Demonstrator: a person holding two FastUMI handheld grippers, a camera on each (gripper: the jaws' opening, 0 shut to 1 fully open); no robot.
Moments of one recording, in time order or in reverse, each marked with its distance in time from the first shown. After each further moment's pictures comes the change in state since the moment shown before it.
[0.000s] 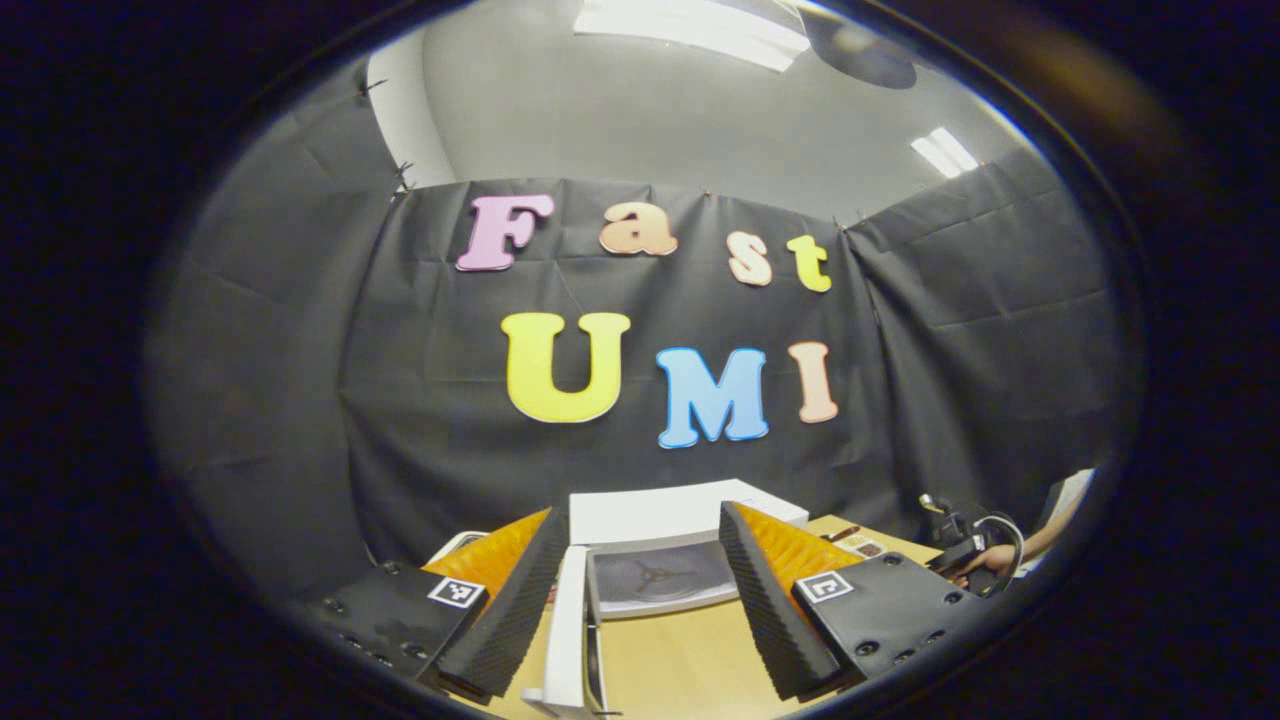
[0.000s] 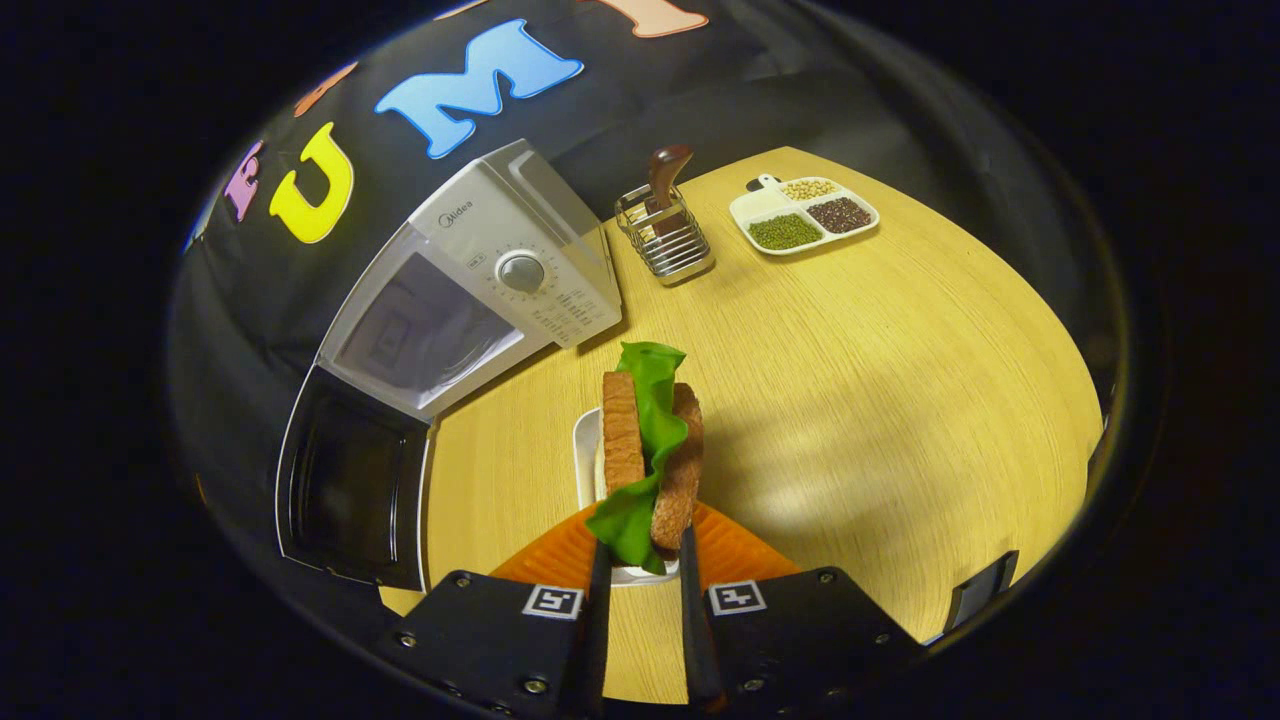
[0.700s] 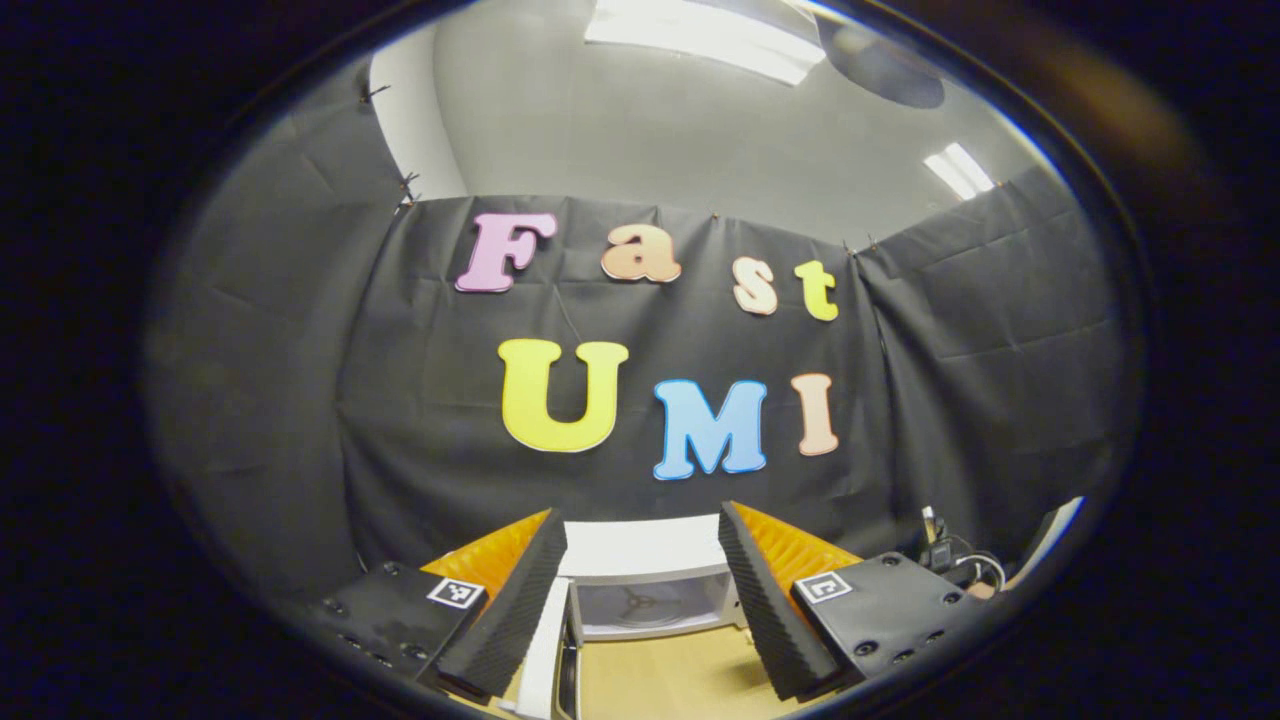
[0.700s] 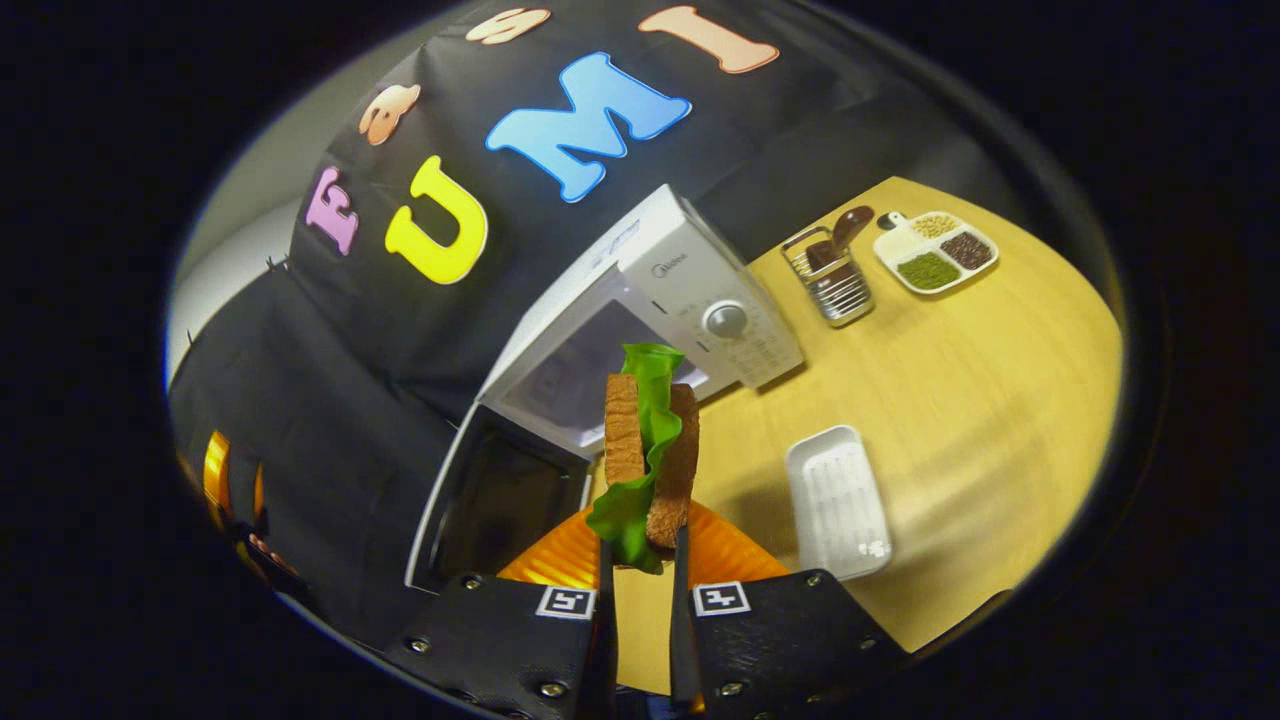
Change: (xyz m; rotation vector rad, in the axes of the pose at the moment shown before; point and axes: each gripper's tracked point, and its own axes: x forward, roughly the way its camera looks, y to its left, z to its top) left arm 0.012 -0.001 0.060 -0.042 -0.050 0.064; right arm -0.038 0.162 0.032 0.140 -0.141 0.427
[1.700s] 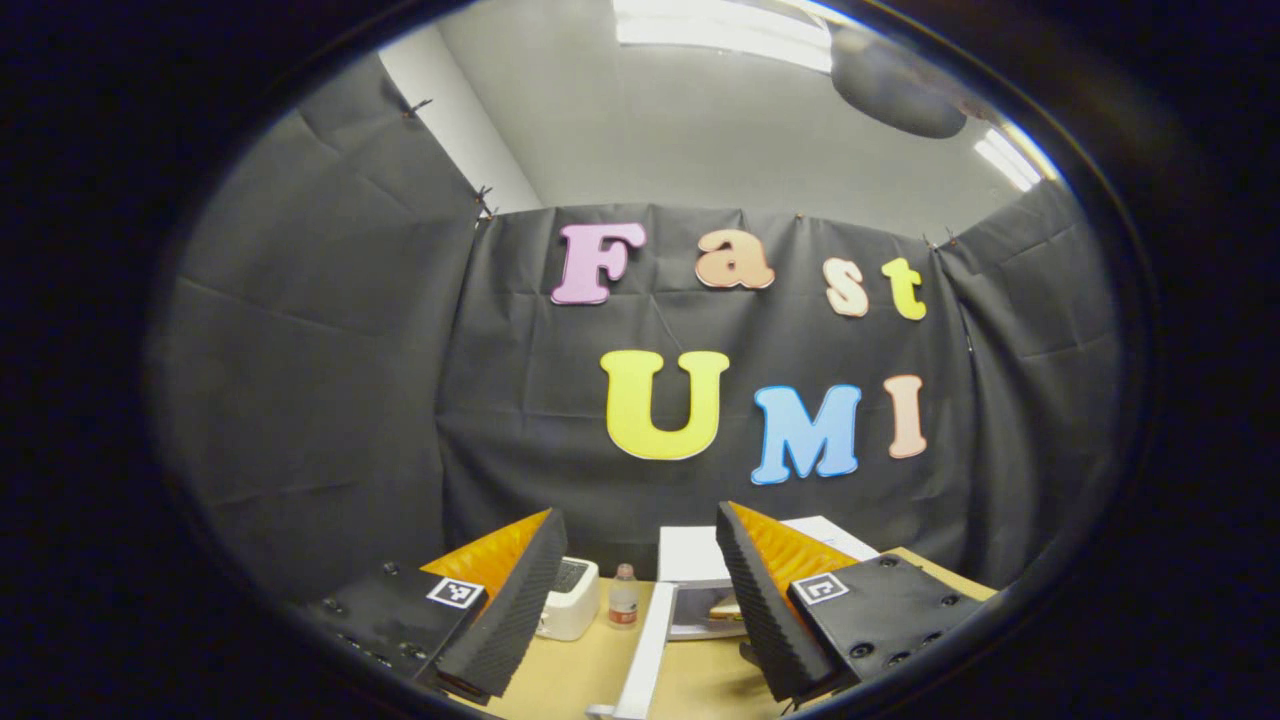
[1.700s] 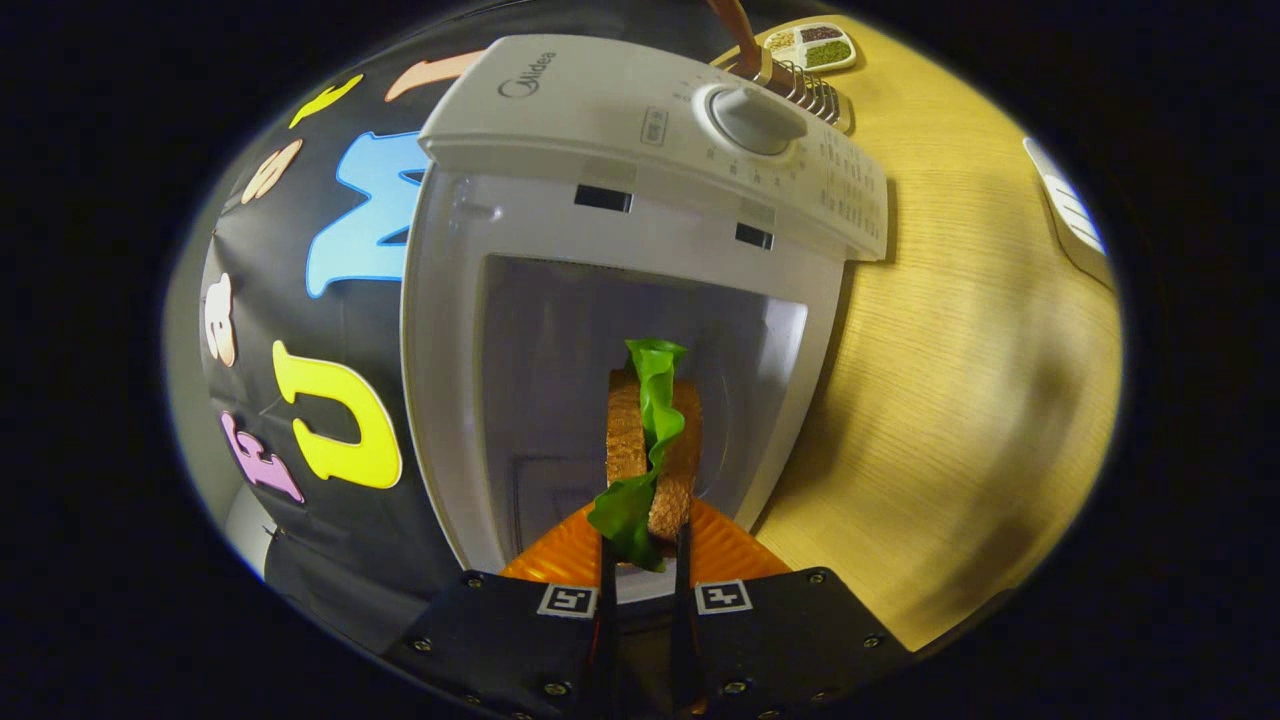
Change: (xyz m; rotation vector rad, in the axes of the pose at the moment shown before) left arm -0.027 0.098 0.037 0.045 0.013 0.259; right arm 0.265 0.022 0.025 0.657 -0.309 -0.060
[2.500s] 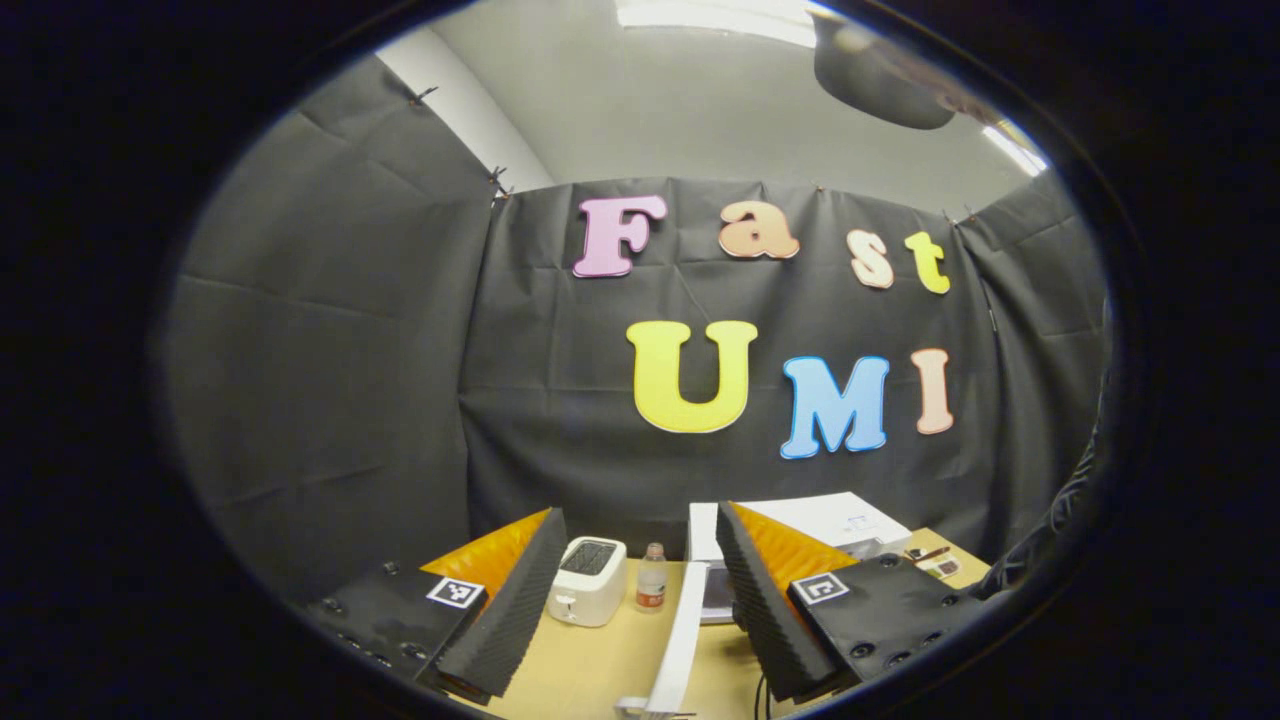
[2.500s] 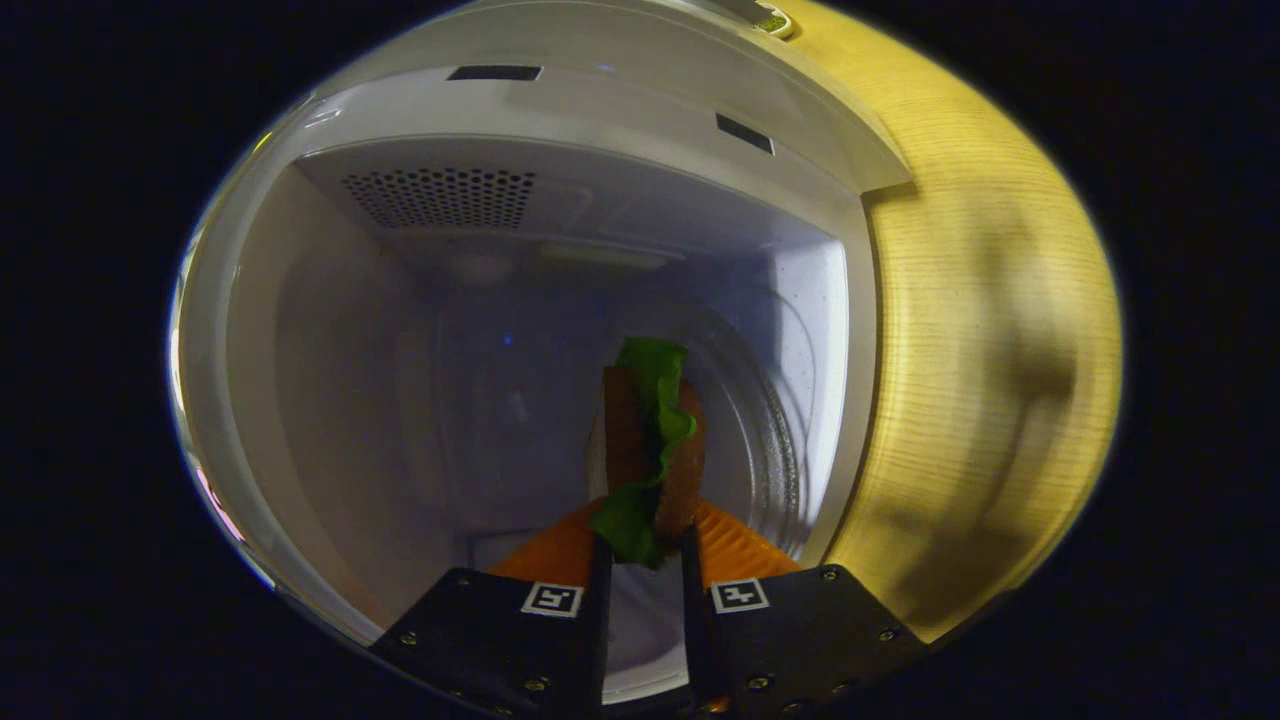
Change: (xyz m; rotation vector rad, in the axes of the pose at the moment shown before) left arm 0.007 0.020 -0.032 0.006 0.077 0.050; right arm 0.081 -0.022 0.000 0.102 -0.113 -0.164
